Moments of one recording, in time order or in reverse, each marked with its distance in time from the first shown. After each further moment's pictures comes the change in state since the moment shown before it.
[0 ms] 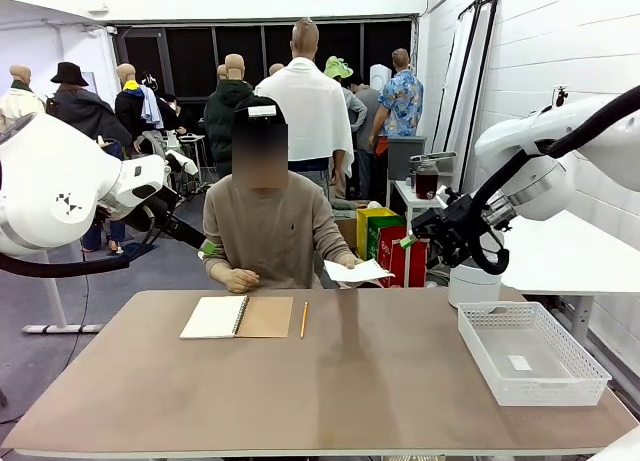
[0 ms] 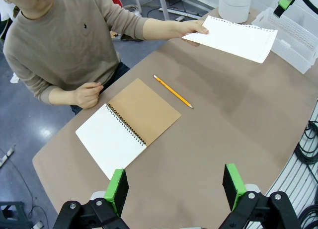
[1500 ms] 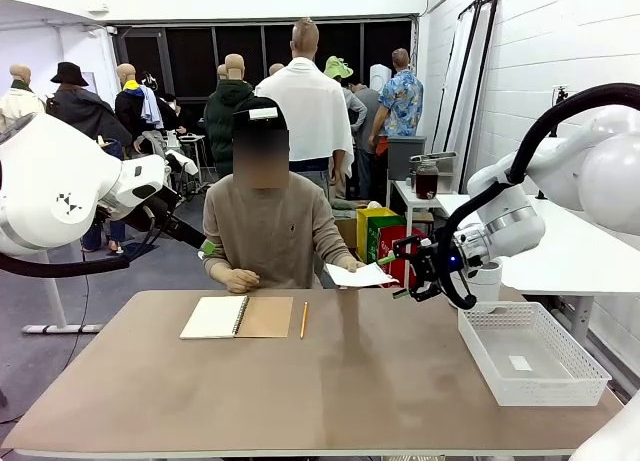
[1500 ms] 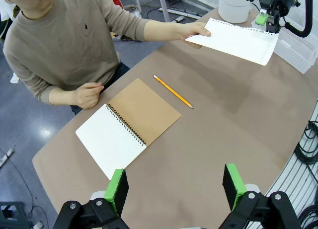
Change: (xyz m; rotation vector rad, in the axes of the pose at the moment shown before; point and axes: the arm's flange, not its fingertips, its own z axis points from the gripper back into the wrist) left arm 0.000 0.000 0.000 0.000 0.000 0.000; right arm 0.021 -0.064 -0.088 0.296 0.216 -0.442
